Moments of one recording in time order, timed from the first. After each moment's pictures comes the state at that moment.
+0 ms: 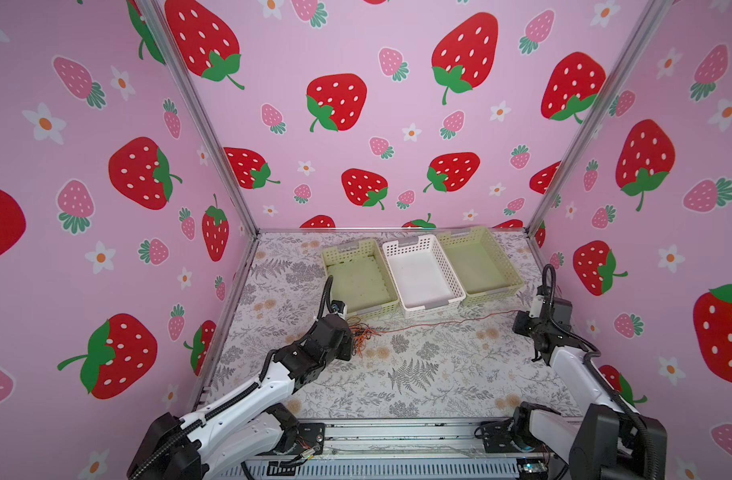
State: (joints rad) left arm -0.65 0.96 0.52 -0.37 -0.23 -0.39; right arm -0.15 1.07 0.50 -0.17 0.00 0.05
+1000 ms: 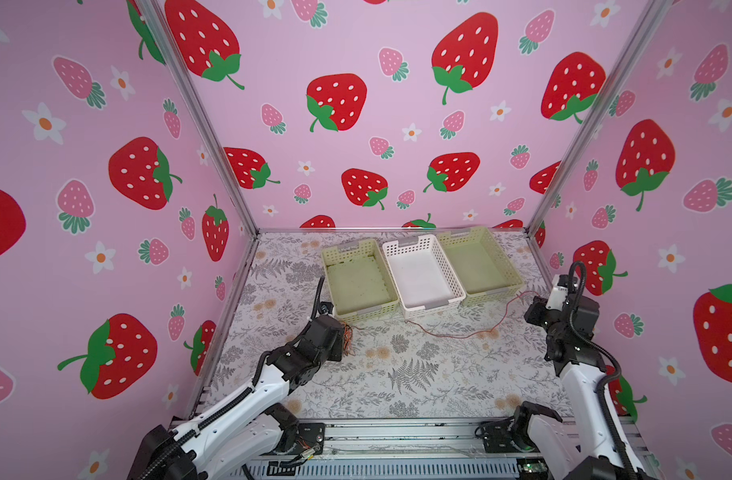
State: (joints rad) left arm -0.61 0.93 0.52 -0.49 -0.27 -0.39; right arm -0.19 0.82 0.58 -0.20 -0.20 0.08
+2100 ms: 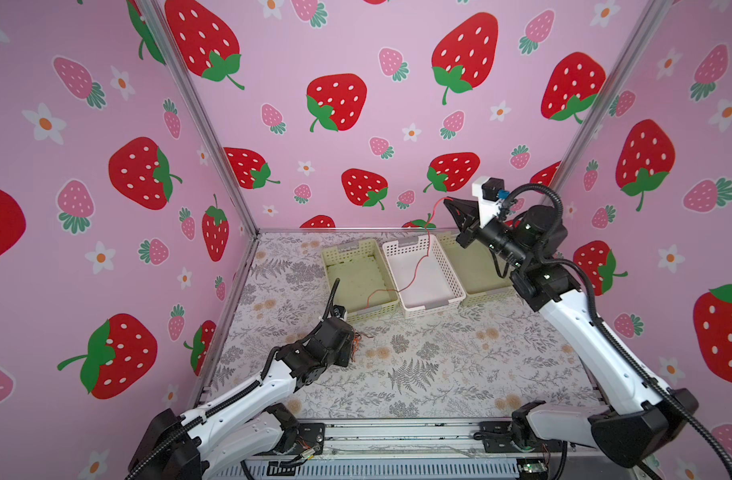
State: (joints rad) left arm -0.69 0.99 0.55 -0.51 -0.25 -0.39; right arm 0.53 1.32 1.43 0.06 -0.36 -0.13
